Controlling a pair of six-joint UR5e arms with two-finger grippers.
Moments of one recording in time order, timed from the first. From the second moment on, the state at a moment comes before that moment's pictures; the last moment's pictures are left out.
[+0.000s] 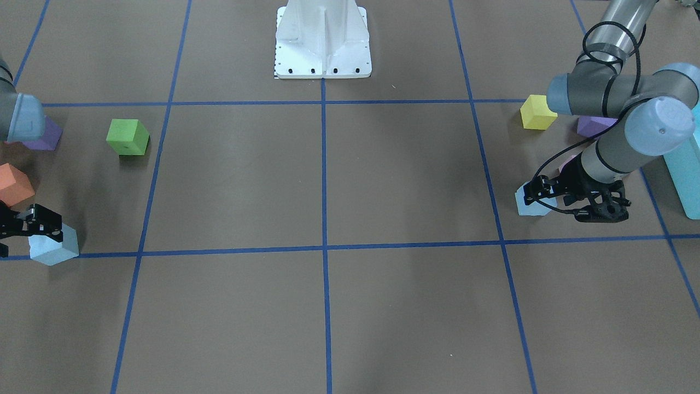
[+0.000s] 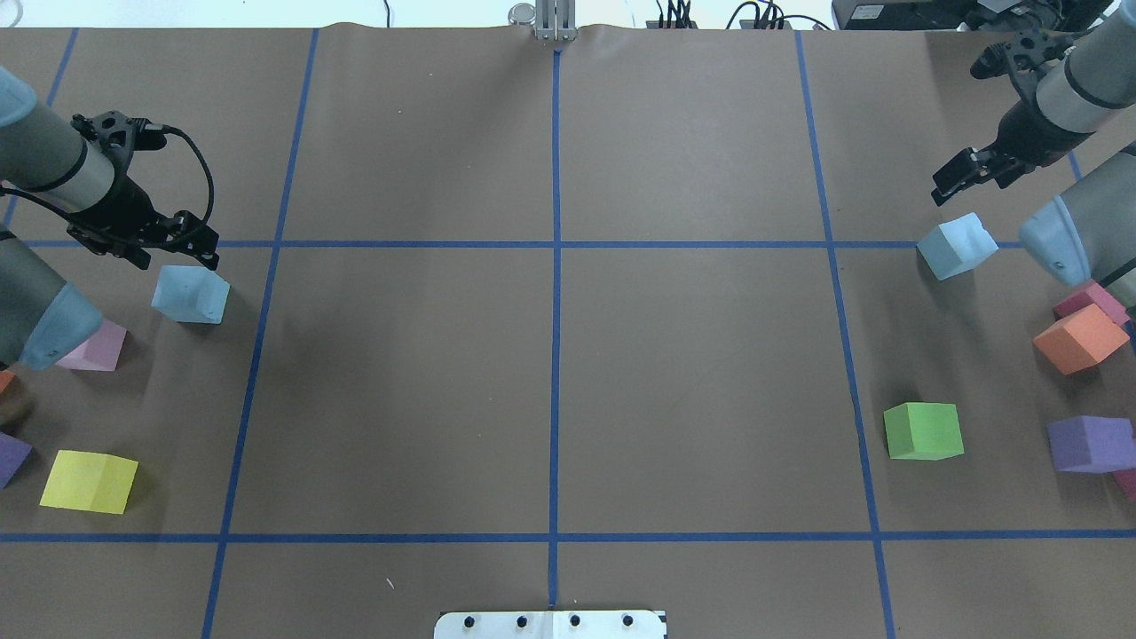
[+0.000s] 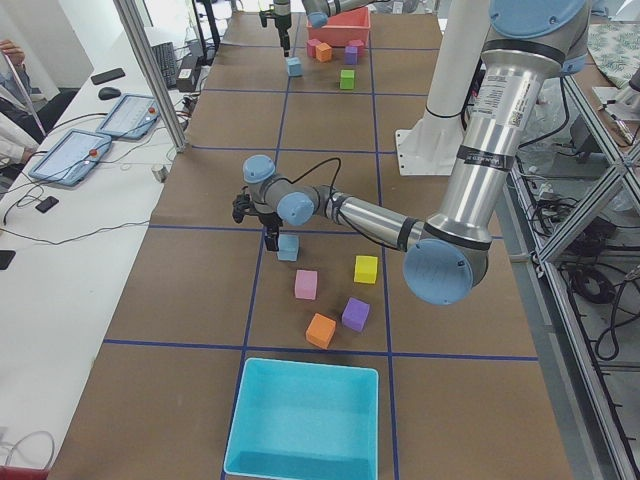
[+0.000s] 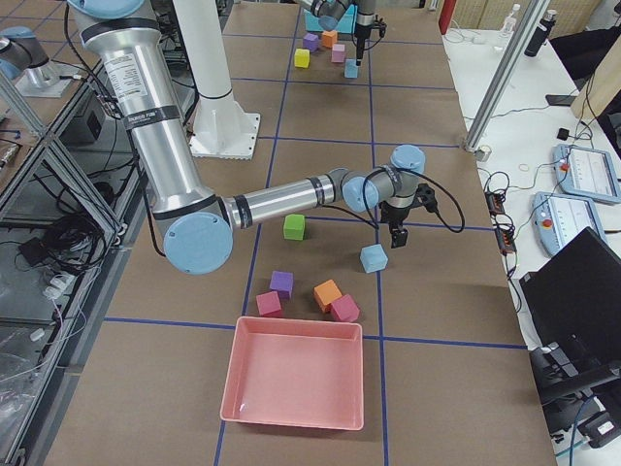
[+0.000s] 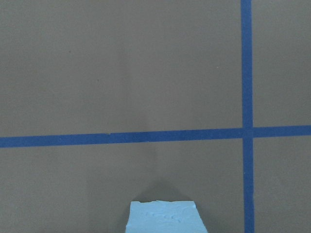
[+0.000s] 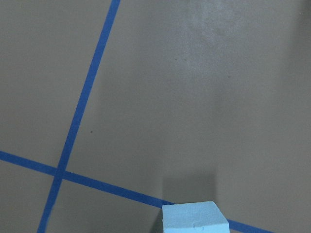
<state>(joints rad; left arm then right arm) -0.97 -1.83 -1.56 -1.88 -2.26 -0.76 1.15 -1.26 1.50 -1.39 2.24 0.32</state>
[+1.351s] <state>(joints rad) -0.91 -1.81 -1.55 -1.91 -2.22 -0.81 1.11 -1.27 1.44 -1.32 2.20 0.33</state>
